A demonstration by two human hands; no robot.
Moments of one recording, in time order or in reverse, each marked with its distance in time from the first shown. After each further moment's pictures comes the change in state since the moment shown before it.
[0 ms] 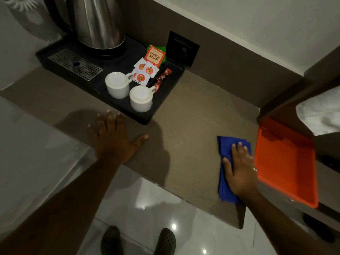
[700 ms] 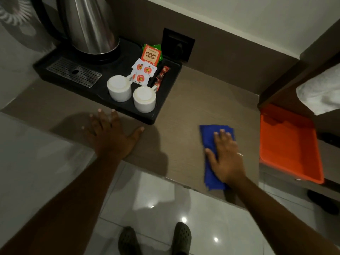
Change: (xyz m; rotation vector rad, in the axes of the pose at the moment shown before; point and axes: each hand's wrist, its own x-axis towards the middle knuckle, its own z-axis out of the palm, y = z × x) left_hand 0.023 -0.028 -0.014 -0.036 -0.044 -0.039; right_hand -0.003 -0.072 0.016 0.010 -0.010 -0.050
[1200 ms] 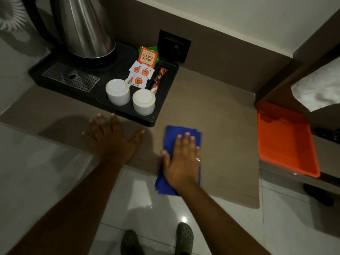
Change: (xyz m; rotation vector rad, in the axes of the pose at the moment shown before) left_hand -0.001 -0.006 0.004 -0.014 -0.013 0.023; right_hand -0.014 -0.149 0.048 0.011 0.055 0.127
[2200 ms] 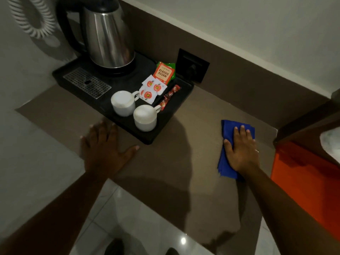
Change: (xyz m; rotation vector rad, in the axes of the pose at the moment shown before) left_hand -0.003 0.008 0.001 0.075 0.100 -0.055; right_hand 0.187 0.185 -0.065 -0.089 -0.080 -0.120
